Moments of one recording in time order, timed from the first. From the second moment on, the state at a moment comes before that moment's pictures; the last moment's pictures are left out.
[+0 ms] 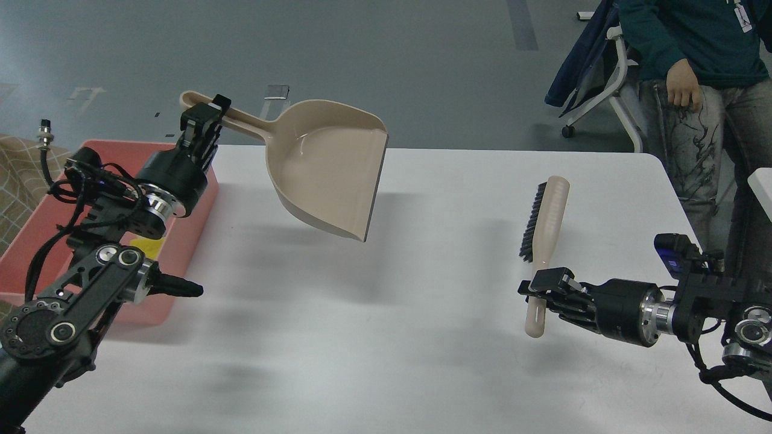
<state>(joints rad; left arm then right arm) -0.27 0.41 -1.18 -1.39 1.20 0.12 -0.08 0.61 -0.87 0.34 1.60 -0.79 0.26 -0.07</state>
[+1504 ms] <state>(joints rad) -0.14 0.21 -1.06 -1.32 1.40 0.27 -0.10 0.61 -0.86 0.34 1.61 -0.81 0.26 -0.07</state>
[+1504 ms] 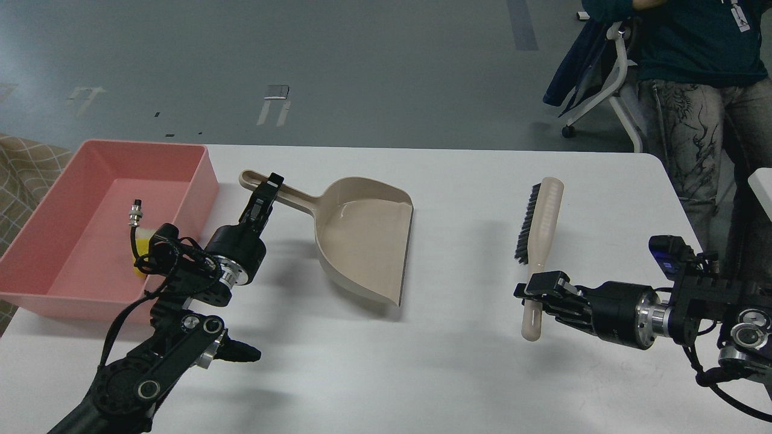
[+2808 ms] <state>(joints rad) -0.12 0.13 -1.06 -1.25 1.40 0.27 -0.10 0.60 -0.86 0.33 1.62 -0.82 0.26 -0.07</state>
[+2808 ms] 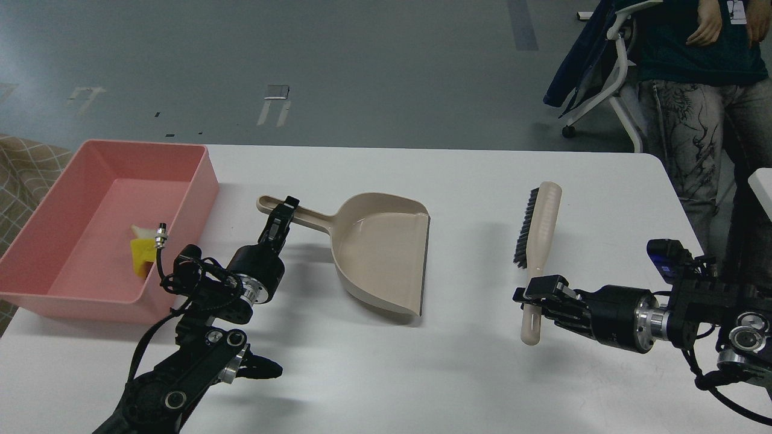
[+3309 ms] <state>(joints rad) -0.12 0.13 -1.06 -1.23 1.39 0.29 -0.11 0.59 -0.85 0.33 1.62 -0.82 0.26 -0.07</state>
